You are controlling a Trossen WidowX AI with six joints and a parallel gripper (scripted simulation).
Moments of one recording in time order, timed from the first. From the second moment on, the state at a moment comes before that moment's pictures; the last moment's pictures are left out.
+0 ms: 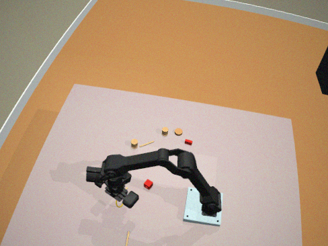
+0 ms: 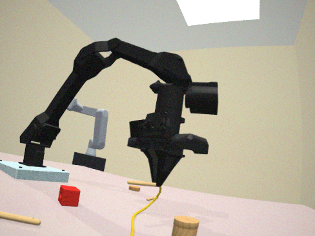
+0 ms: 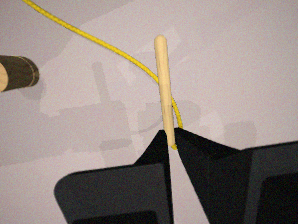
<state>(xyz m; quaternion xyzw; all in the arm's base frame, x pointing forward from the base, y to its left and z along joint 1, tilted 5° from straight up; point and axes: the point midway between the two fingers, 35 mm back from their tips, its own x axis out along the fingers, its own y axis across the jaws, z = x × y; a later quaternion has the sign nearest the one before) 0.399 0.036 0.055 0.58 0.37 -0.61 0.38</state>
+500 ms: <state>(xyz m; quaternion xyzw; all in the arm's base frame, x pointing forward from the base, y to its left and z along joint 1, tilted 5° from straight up) 0.407 0.053 0.054 0.58 0.37 -0.61 0.38</state>
